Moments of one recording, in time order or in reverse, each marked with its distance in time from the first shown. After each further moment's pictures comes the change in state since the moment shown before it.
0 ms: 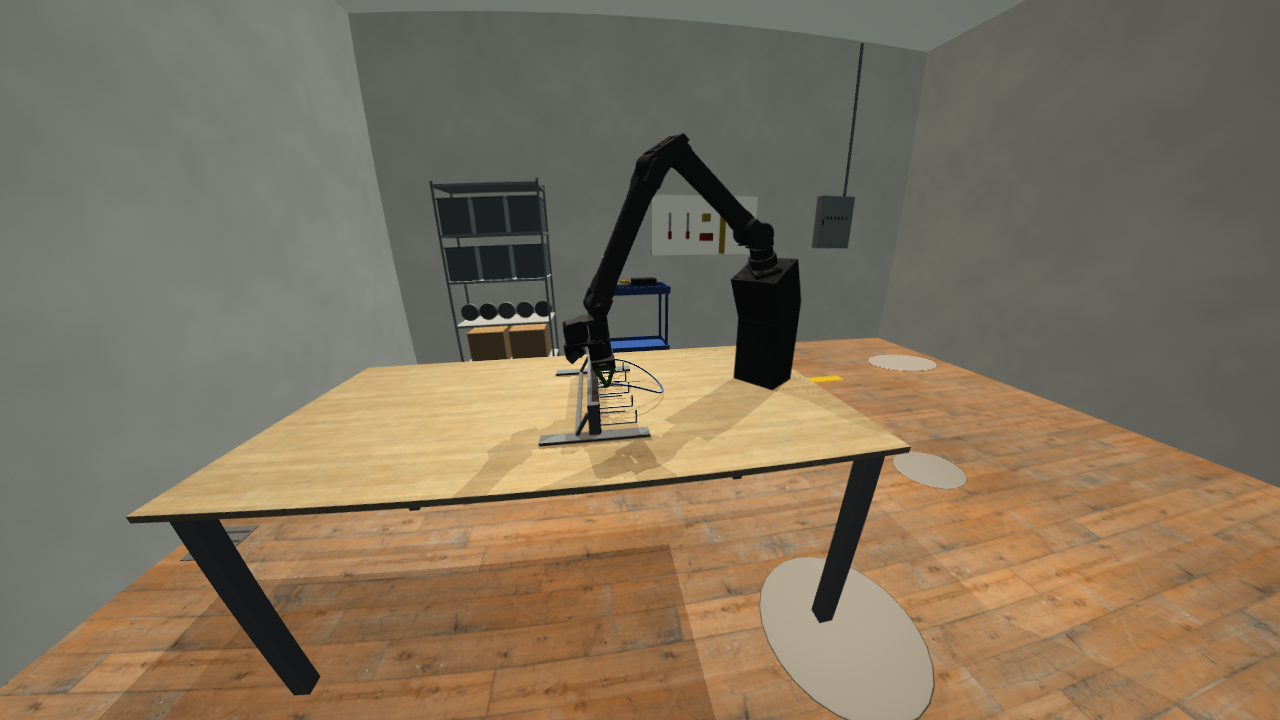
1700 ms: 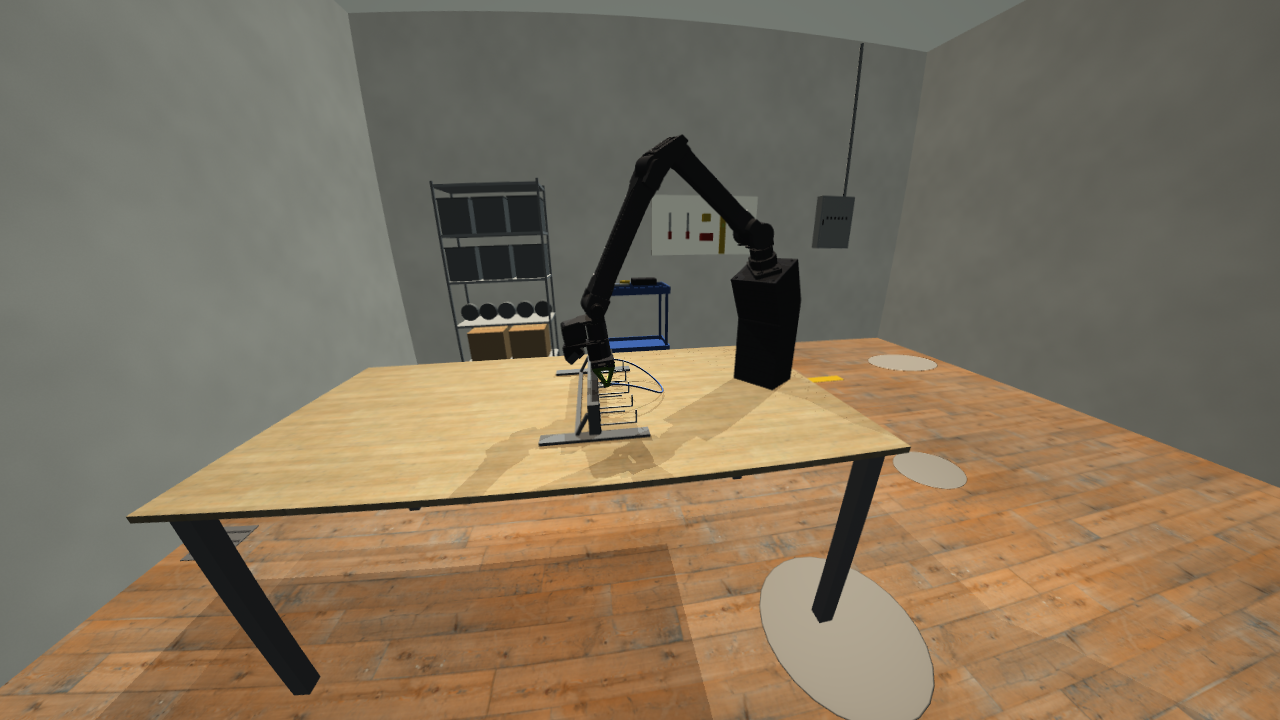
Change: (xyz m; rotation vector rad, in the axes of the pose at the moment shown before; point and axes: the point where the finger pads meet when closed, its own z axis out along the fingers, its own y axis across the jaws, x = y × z) arm 0.000 0.000 0.000 0.000 0.030 -0.003
